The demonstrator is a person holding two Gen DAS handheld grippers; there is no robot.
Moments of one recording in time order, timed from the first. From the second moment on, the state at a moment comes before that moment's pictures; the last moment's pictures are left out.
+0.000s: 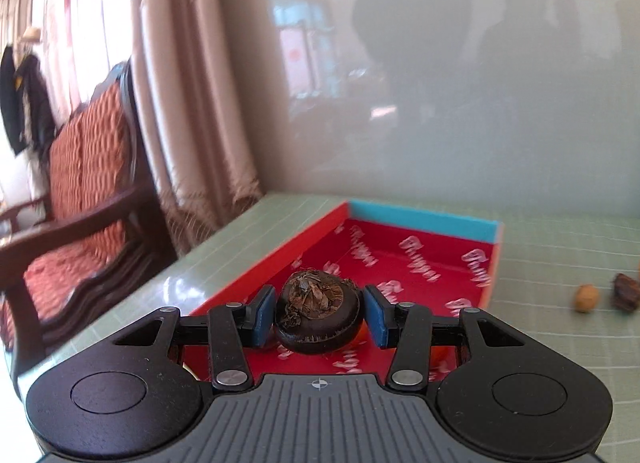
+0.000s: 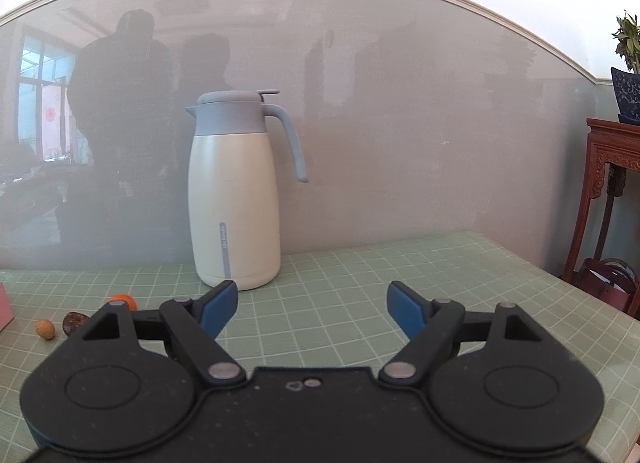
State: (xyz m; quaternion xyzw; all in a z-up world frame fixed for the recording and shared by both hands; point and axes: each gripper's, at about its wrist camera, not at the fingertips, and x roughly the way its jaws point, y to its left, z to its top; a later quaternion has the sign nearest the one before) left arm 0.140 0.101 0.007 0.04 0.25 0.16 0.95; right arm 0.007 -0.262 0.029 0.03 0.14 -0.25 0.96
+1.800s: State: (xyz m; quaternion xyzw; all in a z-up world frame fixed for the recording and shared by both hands) left arm 0.001 0.236 0.015 -0.04 0.23 0.35 0.91; right arm 0.132 -0.147 -0.030 0.02 0.34 -0.01 0.94
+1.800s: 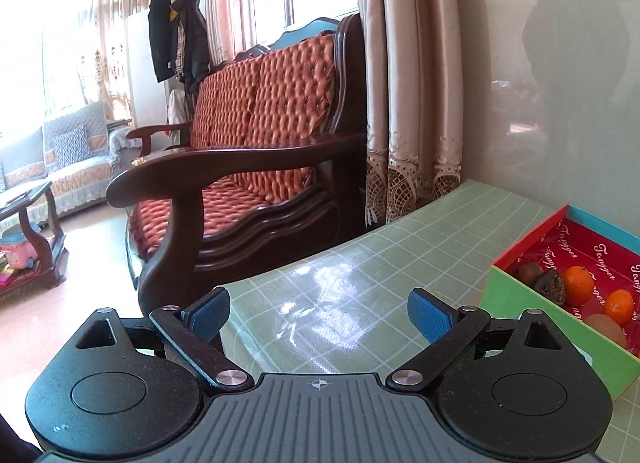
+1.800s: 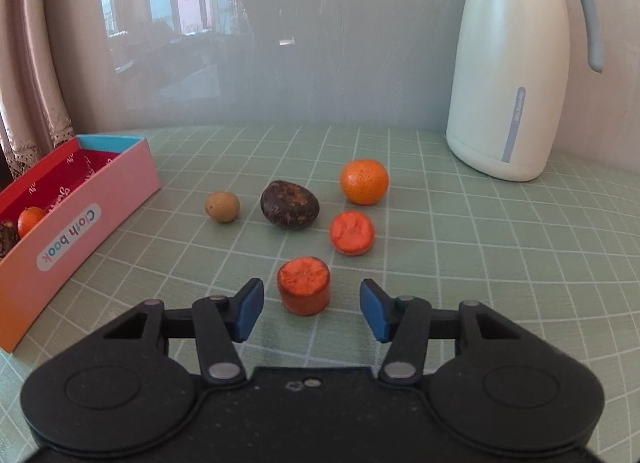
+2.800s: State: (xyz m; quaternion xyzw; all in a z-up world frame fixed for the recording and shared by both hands) left arm -0.008 0.255 0.014 -0.07 0.23 0.38 0.90; right arm 0.127 -0.005 0.021 -0.02 0.27 0.21 0.94
